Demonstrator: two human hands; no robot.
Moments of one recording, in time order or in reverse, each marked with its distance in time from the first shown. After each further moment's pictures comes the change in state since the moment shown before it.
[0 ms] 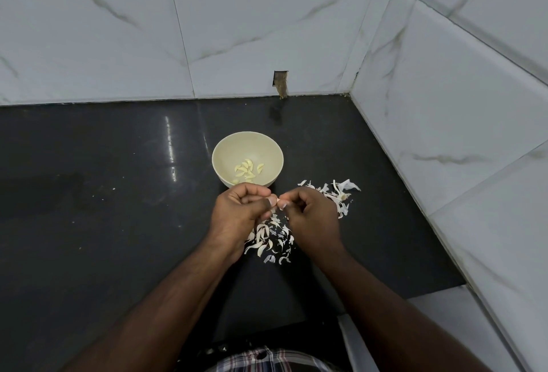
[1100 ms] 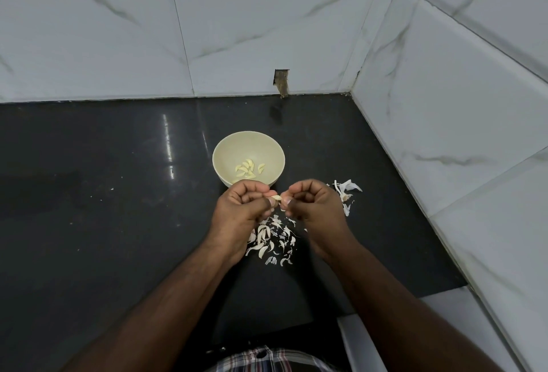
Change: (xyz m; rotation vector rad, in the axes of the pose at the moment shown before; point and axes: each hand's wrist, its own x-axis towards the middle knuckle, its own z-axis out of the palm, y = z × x) left_hand 0.005 -0.001 -0.003 -0.097 -0.052 0.023; right_hand 0.009 -0.018 -0.011 0.709 -0.135 0.390
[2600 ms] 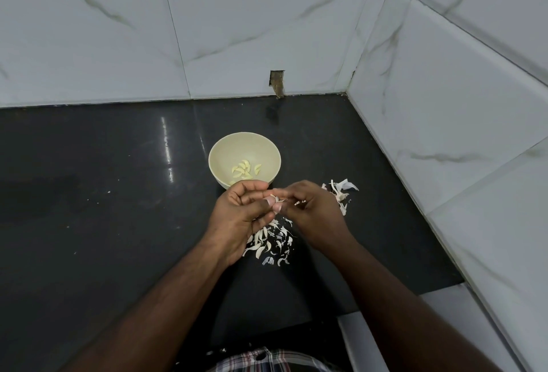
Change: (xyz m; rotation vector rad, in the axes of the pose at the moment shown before) left_hand -0.004 0.004 0.004 -0.054 -0.070 -0.082; right_hand 0.007 0.008 -0.018 -0.621 -0.096 -0.423
